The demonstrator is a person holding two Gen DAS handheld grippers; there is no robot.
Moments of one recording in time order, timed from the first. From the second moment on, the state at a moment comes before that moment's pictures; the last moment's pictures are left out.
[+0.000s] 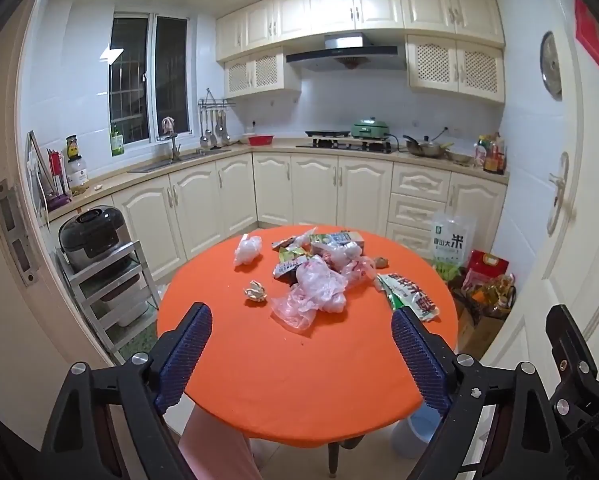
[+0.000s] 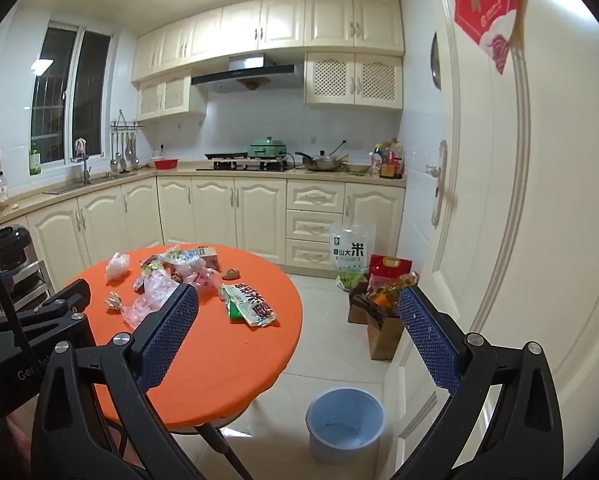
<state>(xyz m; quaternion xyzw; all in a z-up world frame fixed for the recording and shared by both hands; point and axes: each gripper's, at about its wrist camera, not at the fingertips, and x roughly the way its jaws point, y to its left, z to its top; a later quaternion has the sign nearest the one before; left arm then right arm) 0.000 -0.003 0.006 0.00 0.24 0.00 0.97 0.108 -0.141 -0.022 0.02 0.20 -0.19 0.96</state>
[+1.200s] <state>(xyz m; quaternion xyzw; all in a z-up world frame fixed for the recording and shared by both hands) -0.008 -0.005 0.015 0.01 0.21 0.01 0.98 0.106 -0.135 -0.011 0.02 0.18 -0.19 0.96</state>
